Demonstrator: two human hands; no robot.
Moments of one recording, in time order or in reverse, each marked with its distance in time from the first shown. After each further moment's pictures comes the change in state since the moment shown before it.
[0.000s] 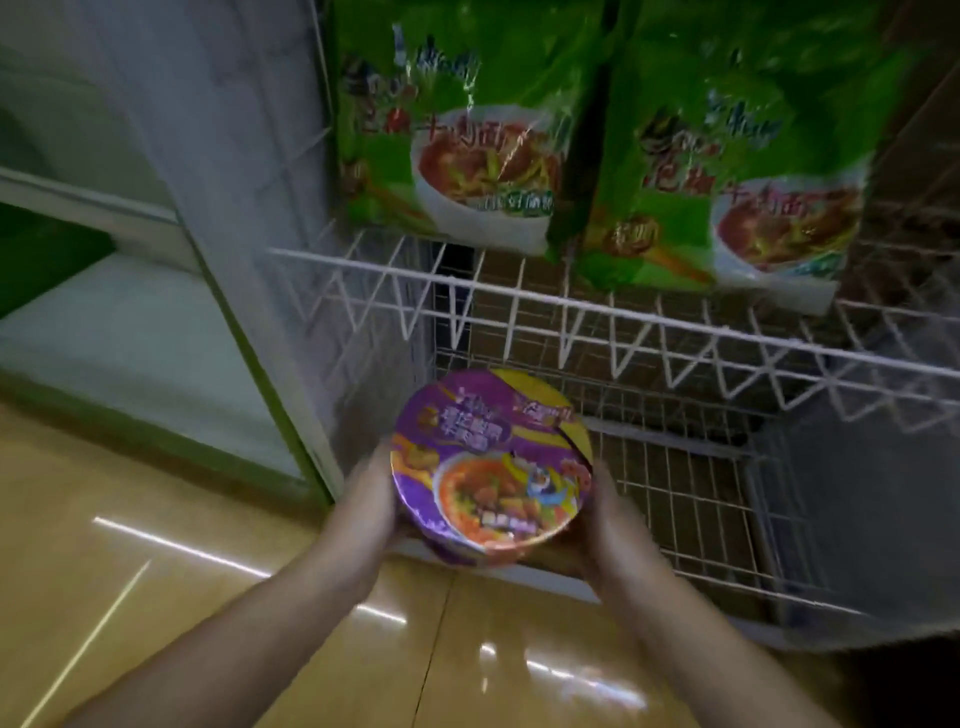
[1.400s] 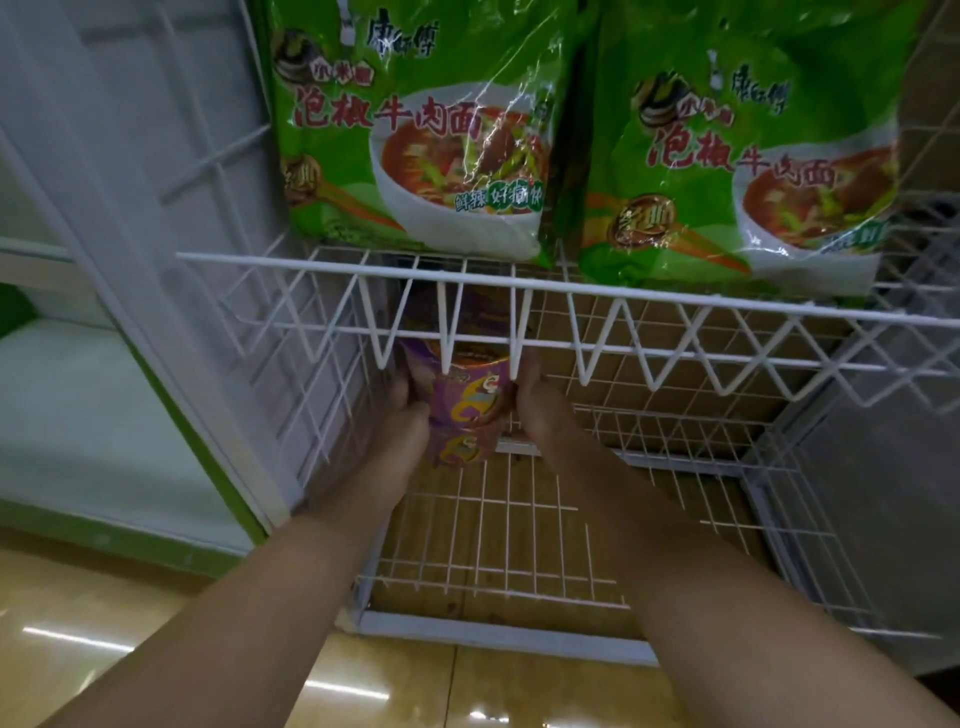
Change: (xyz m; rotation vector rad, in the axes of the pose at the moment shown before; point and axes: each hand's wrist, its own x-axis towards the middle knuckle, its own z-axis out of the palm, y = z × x) left_hand 0.193 -0.012 0.025 0.136 -0.026 0.365; right_hand 0.153 -0.061 0.032 -0.274 0.241 -0.221
